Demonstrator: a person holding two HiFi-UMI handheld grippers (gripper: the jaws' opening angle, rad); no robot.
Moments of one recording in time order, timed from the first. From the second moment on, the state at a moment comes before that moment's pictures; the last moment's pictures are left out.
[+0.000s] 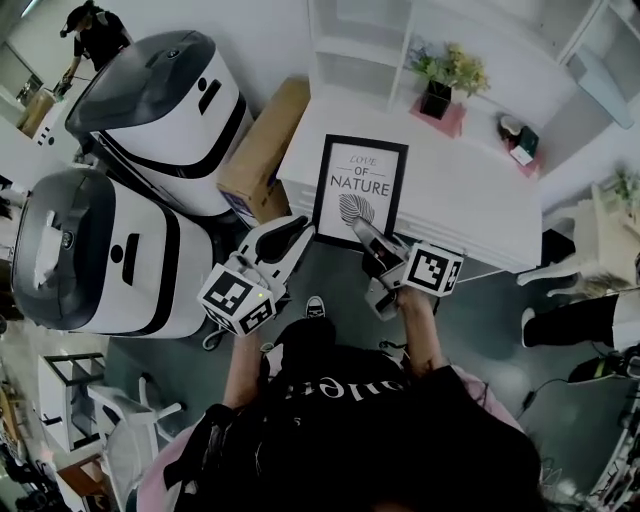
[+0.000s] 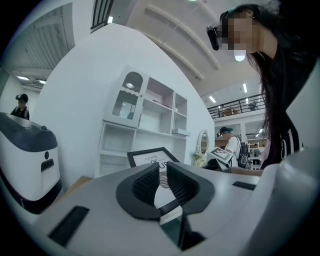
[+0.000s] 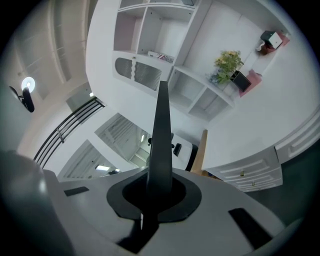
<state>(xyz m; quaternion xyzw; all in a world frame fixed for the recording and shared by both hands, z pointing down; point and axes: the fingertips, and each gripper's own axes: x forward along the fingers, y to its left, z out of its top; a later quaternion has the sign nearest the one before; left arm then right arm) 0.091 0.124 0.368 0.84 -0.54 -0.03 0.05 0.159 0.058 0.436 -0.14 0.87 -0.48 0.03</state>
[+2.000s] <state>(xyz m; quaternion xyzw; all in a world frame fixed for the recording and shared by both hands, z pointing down) -0.068 -0.102 0.390 0.86 -0.50 -0.04 0.08 0.013 -0.243 0.432 -0.21 0.84 -0.49 0.03</state>
